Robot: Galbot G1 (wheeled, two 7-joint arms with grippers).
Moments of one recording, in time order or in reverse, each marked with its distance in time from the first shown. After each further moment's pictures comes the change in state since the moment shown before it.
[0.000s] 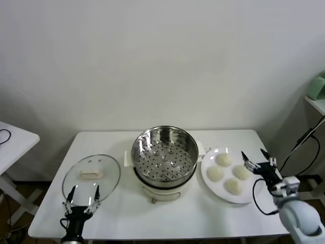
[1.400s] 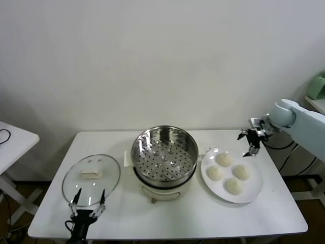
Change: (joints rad) left arm -0.007 -0.003 0.001 0.061 0.070 -0.054 0.030; right arm 1.433 -0.089 -1.564 -0.671 -0.430 0.181 -1.014
